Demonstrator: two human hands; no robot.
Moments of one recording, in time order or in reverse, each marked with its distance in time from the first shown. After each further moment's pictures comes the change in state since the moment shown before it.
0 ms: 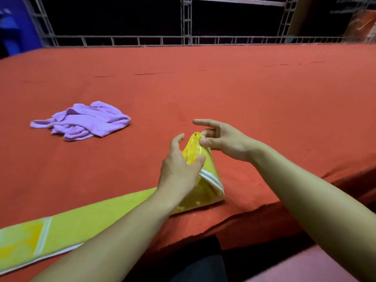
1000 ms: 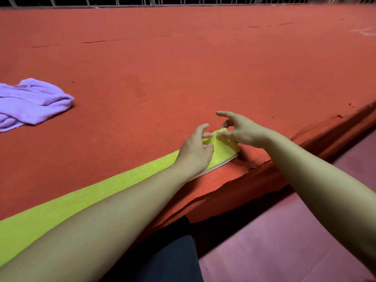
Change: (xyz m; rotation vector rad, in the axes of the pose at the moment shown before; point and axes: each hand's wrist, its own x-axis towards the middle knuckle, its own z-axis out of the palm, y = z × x) left_hand 0.022 -0.001 0.142 0.008 -0.461 0.143; right_hand -0.066 0.100 -0.114 -0.466 0.304 0.315
